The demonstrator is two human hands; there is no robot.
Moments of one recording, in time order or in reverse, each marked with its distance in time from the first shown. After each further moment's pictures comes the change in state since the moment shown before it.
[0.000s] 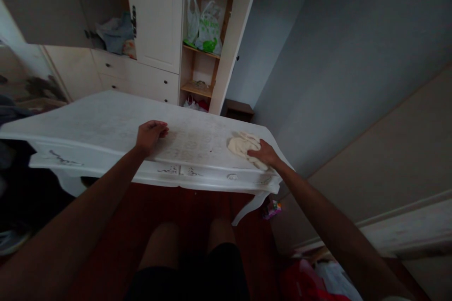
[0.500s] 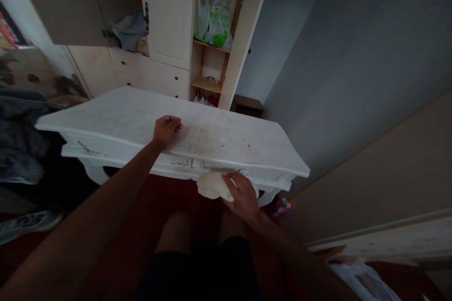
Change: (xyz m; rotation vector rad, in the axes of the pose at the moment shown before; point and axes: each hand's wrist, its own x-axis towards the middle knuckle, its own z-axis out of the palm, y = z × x) left_hand -0.004 0.000 0.000 0.061 -0.023 0.027; right_hand -0.158 -0.042 0.117 -0.177 0.104 -0.758
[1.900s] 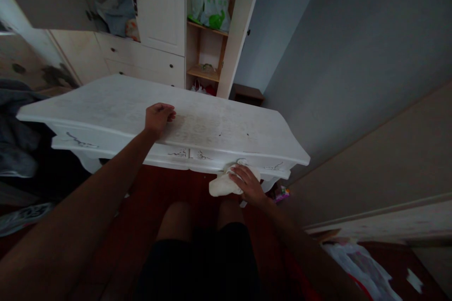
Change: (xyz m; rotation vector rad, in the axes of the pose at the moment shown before) left_hand -0.004 0.004 0.004 0.022 0.052 0.018; right_hand -0.049 0.070 0.030 0.077 -0.060 -0.201
